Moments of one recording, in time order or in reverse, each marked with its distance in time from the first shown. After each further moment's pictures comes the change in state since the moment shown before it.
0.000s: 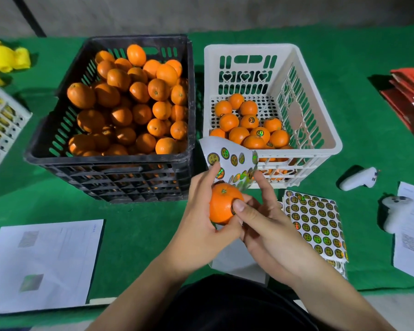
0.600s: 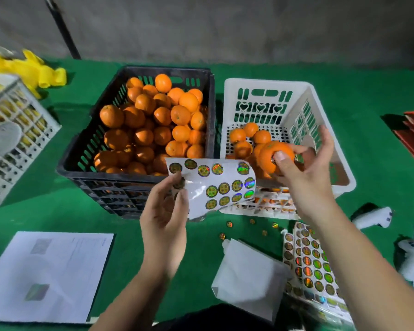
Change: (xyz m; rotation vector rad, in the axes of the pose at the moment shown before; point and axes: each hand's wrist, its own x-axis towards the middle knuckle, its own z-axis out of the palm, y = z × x) left_hand 0.017 -0.002 -0.049 -0.305 0.654 0.092; right_hand 0.101 -0.087 -0.017 -0.521 0.227 -0.551
